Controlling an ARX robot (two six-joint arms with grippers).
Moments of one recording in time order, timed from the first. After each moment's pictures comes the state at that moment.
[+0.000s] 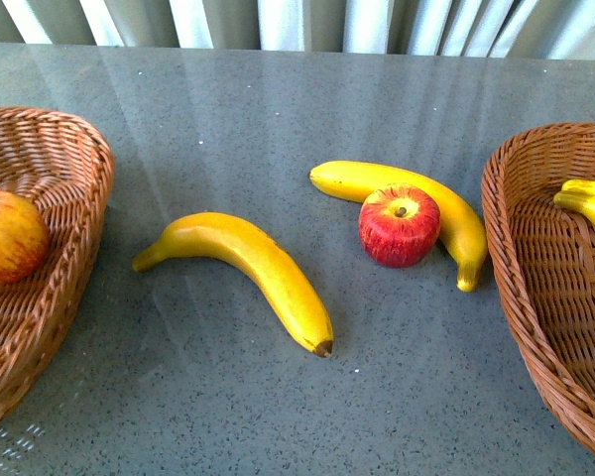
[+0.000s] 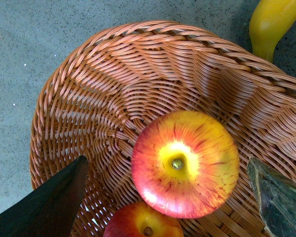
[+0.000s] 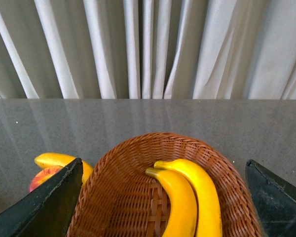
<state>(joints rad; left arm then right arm) 0.09 1.59 0.87 -0.22 0.32 0.99 0.00 0.00 0.02 0.00 0.00 0.00</state>
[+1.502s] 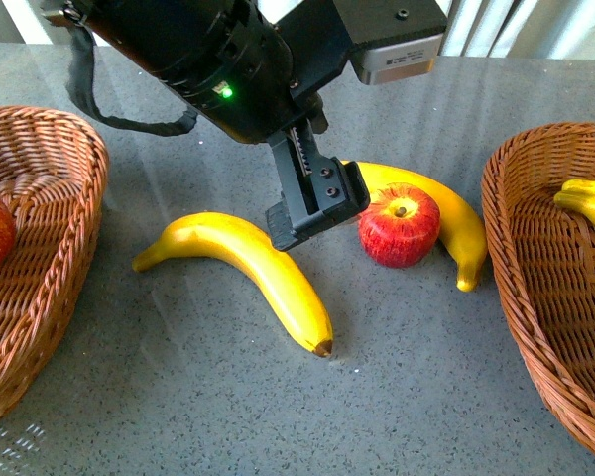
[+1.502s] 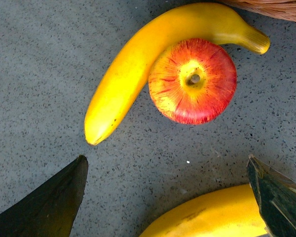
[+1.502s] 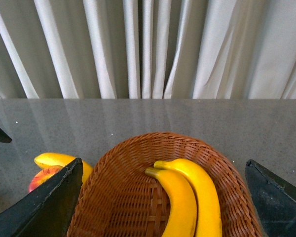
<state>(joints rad) -0.51 2.01 1.29 -0.22 0.36 0.81 0.00 0.00 0.02 0.00 0.00 0.00</state>
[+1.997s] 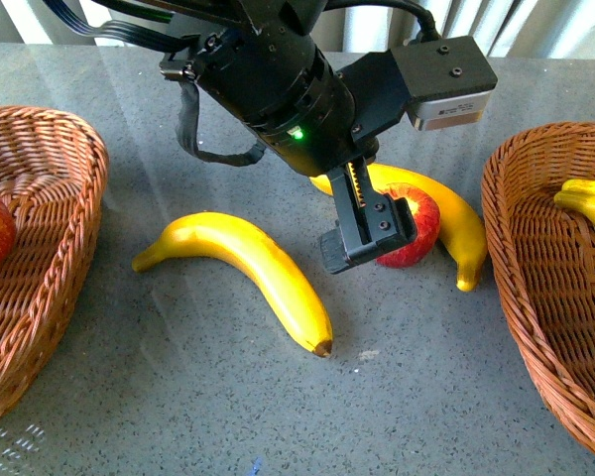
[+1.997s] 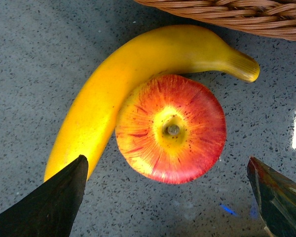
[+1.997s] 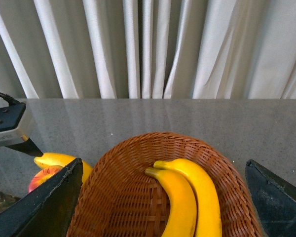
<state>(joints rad) -0.57 2.16 1.41 -0.22 0.41 0.83 0.00 0.00 0.02 0.00 0.00 0.00</state>
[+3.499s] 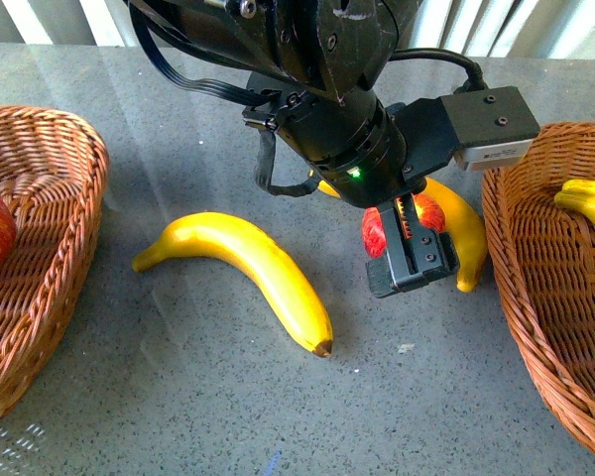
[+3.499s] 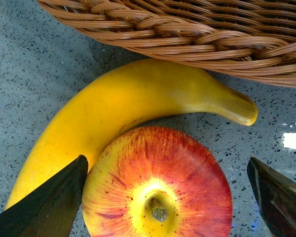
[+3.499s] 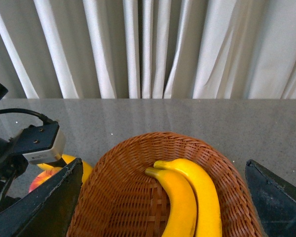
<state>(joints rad) -0.63 2.30 1.52 -0.20 0.43 0.82 0.00 0.00 0.02 0.00 0.00 0.00</state>
